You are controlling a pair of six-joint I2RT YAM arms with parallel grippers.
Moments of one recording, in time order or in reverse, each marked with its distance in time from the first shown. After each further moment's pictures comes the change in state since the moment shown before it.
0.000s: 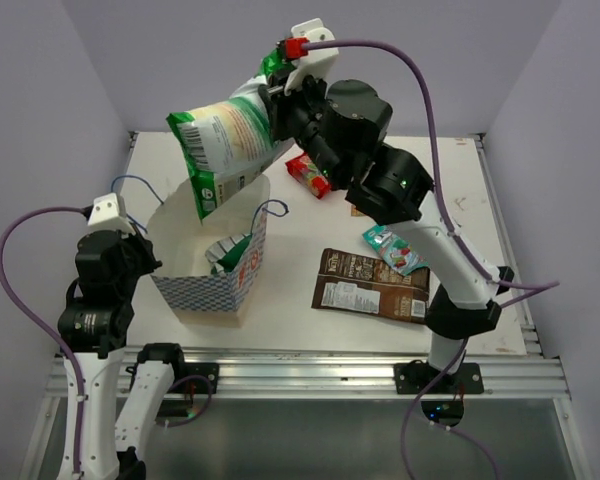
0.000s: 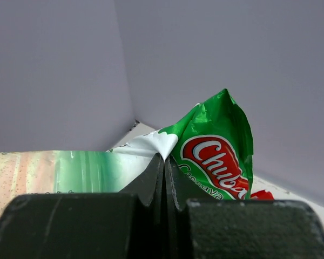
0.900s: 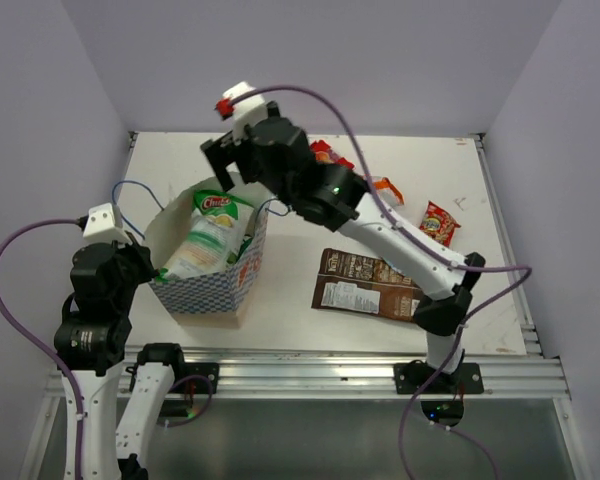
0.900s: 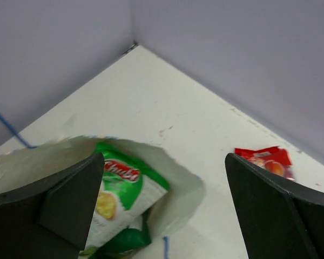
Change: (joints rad) left arm 0.000 -0.075 0.000 -0.044 -0.001 -0.001; right arm 0.068 0.110 -0.239 0.013 -0.049 0.003
